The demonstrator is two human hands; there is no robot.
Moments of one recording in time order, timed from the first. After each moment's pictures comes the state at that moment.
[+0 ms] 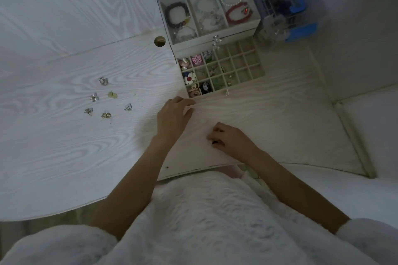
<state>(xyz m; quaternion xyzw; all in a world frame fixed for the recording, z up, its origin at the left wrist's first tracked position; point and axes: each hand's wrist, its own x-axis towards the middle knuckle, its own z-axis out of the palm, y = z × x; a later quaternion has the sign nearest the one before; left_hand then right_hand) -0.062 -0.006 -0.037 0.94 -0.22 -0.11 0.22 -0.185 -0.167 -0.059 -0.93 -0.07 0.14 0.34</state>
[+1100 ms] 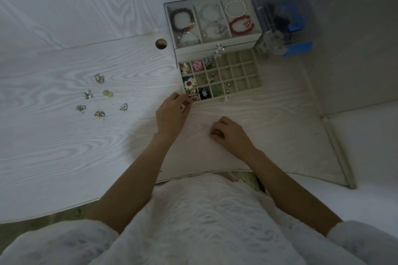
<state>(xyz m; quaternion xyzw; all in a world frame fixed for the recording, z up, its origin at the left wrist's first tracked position) -0.051 -0.016 -0.047 0.94 -0.17 -0.06 0.28 -0.164 -0.176 -0.051 -0.93 0.03 0.12 0.34</state>
